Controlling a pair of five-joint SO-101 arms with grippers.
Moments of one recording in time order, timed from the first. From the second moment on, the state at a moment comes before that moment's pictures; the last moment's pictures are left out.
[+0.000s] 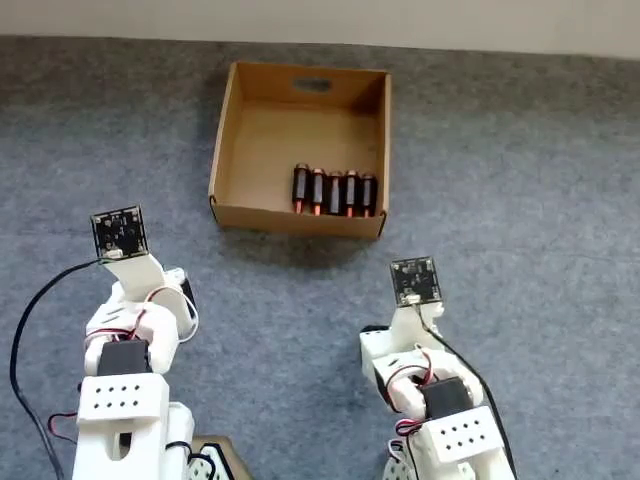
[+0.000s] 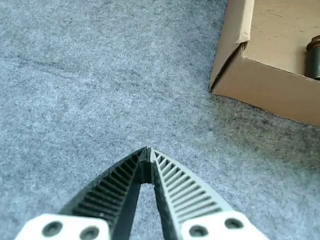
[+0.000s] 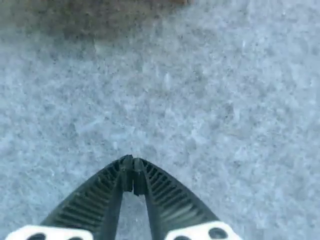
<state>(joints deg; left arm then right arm) -11.5 -67.9 82.4 38.2 9.8 -18.1 -83.3 96.0 47.4 -6.1</state>
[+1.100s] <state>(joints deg) -11.5 -67.9 82.7 38.2 9.8 -17.9 -87.2 96.0 46.7 -6.1</state>
